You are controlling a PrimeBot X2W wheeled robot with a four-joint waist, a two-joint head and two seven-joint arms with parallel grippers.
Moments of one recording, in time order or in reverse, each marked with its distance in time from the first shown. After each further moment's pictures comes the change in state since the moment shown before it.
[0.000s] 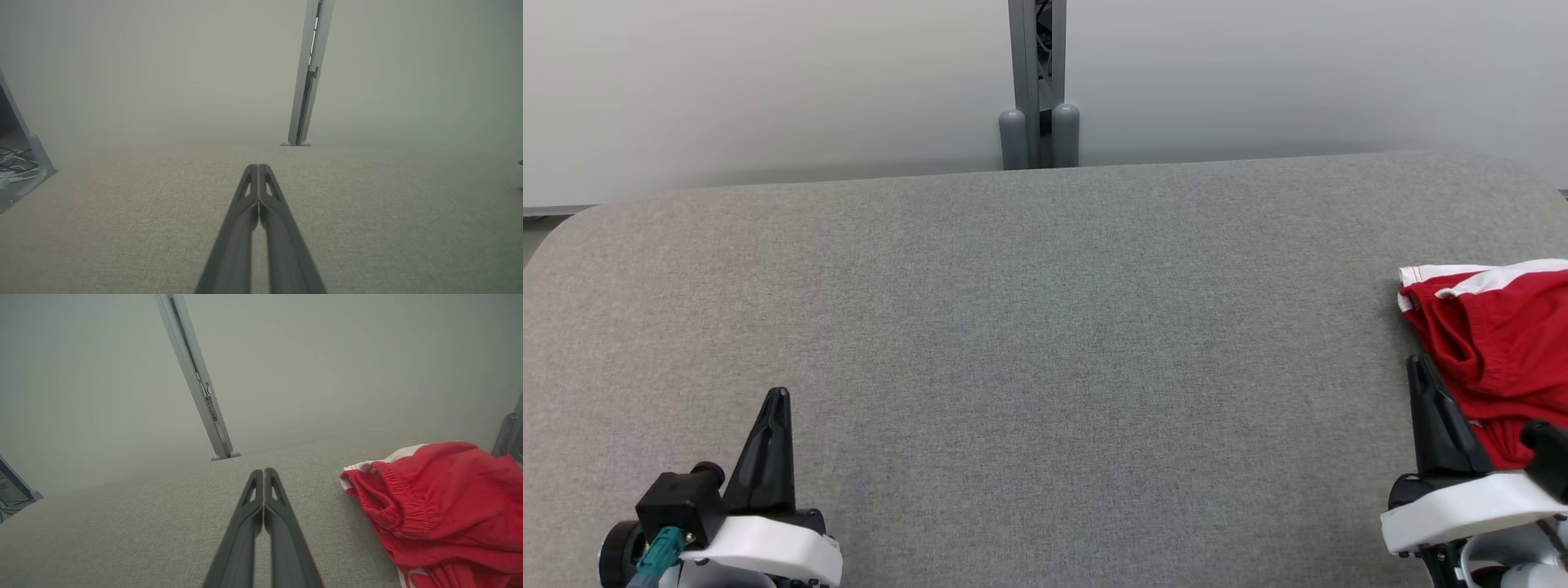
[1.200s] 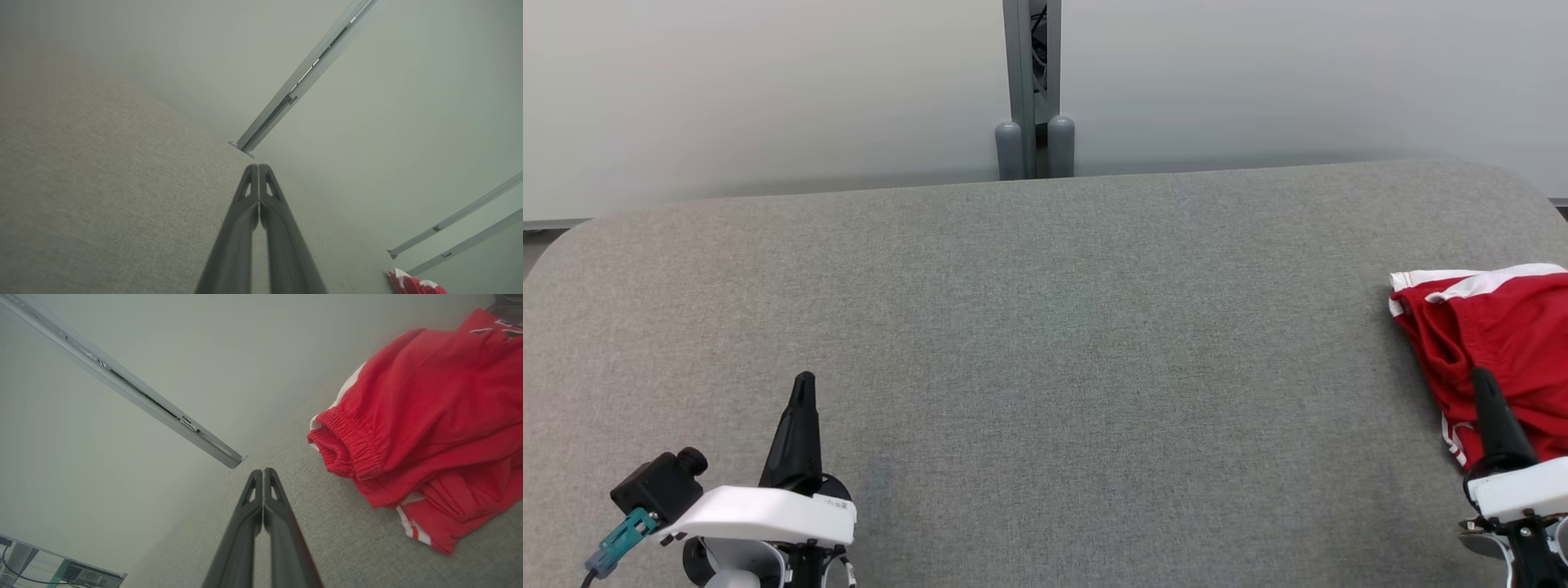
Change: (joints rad) left arm -0.078 -0.041 -0.063 0.081 -0.613 -0.079 0.012; right arm -0.063 -0.005 -0.180 0.117 0.555 0.000 0.226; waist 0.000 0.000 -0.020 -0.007
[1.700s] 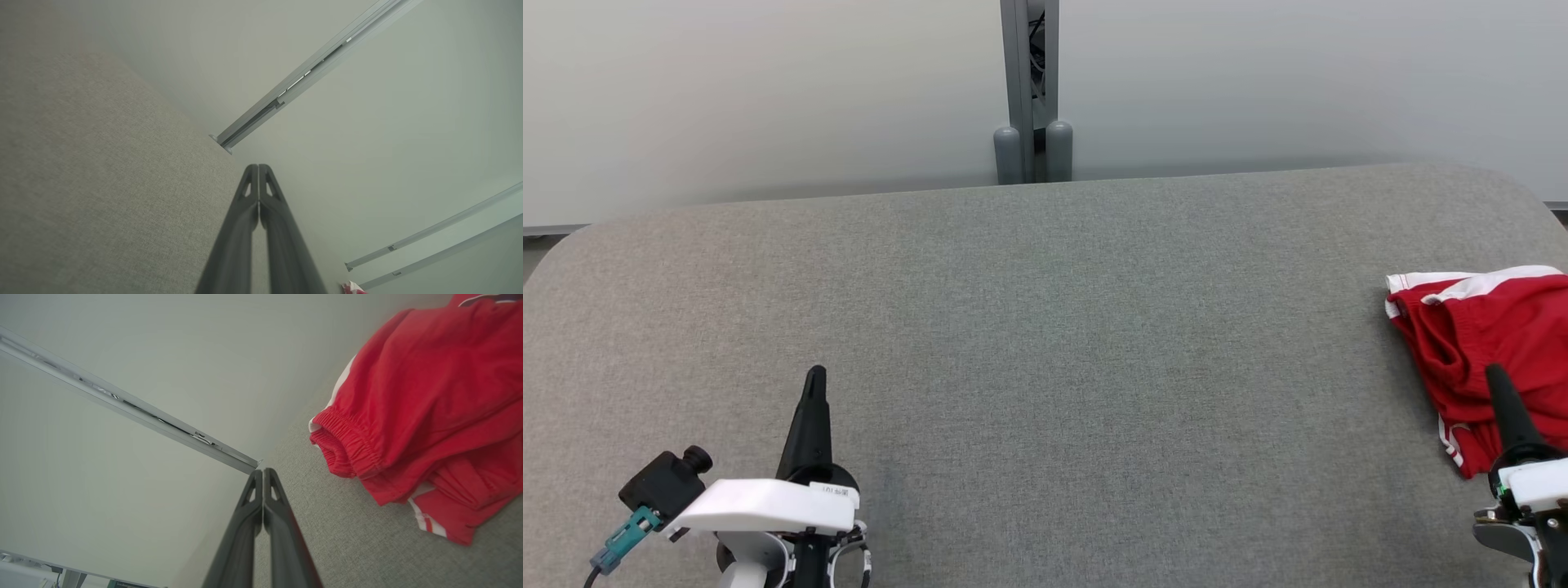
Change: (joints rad) left arm -0.023 -0.017 -0.018 0.020 -0.186 -0.027 0.004; right arm -0.029 -0.004 -0.051 0.036 0.169 0.000 0.066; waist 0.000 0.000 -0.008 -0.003
